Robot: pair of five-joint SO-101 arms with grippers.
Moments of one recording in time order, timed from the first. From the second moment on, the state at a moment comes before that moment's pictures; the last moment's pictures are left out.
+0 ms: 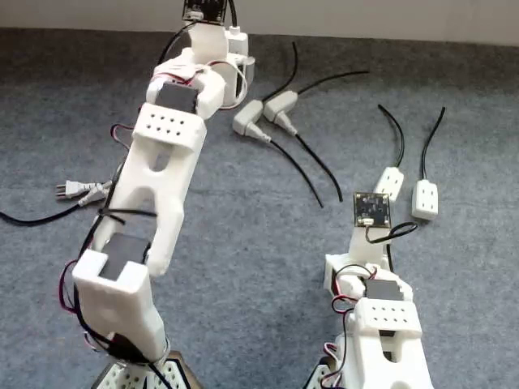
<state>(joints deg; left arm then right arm) 8.6 21.1 -24.2 44.0 3.5 -0.2 -56.4 85.8 39.0 2.5</state>
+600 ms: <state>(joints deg) 5.9 83.0 -83.1 50.5 -8.9 -0.2 -56.4 85.8 39.0 2.5</state>
